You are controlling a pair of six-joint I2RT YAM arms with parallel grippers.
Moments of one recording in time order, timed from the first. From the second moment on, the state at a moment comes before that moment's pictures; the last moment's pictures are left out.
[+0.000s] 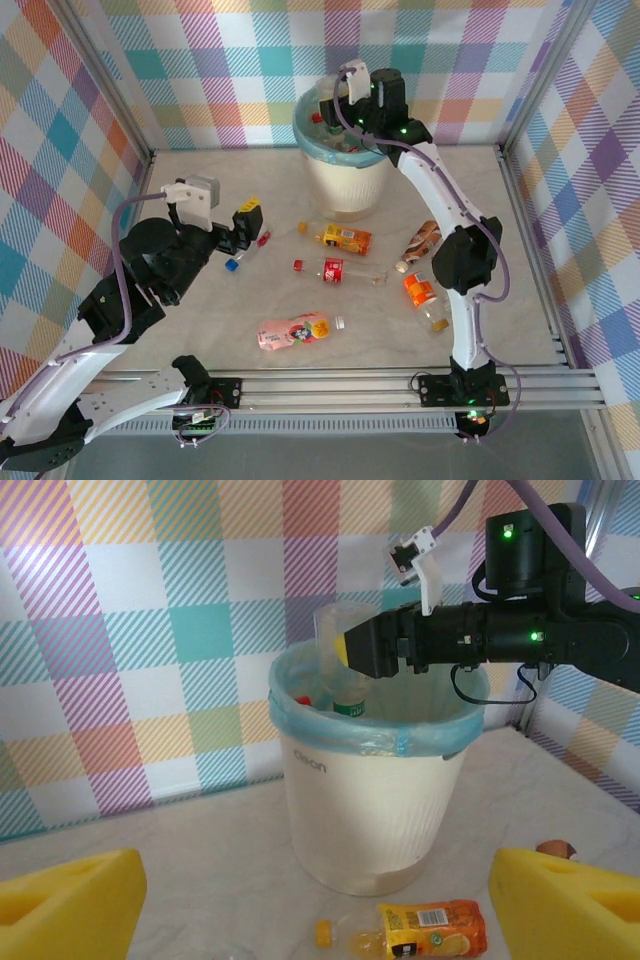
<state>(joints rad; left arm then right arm) -0.82 0.80 1.23 -0.51 -0.47 -0.06 0.43 2.17 2.28 -0.33 -0.26 0.00</state>
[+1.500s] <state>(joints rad) -0.82 0.86 1.18 -0.54 -0.48 -0.06 0.37 2.23 2.53 -0.45 -0.36 0.10</state>
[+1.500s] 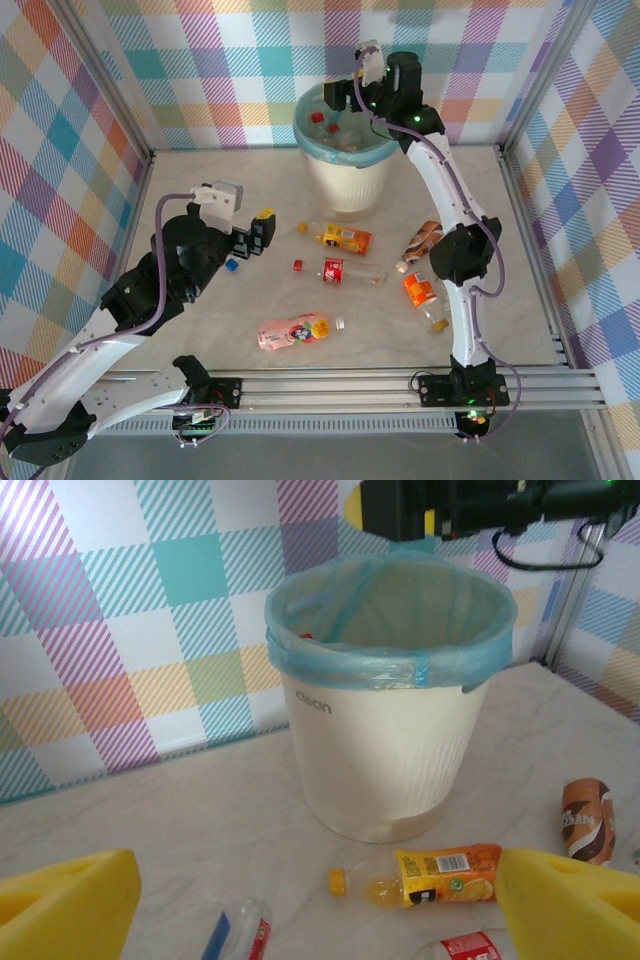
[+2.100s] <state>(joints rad) -0.89 1.12 1.21 -0.96 -0.16 0.18 0.44 1.52 1.81 -0.58 -0.36 0.11</state>
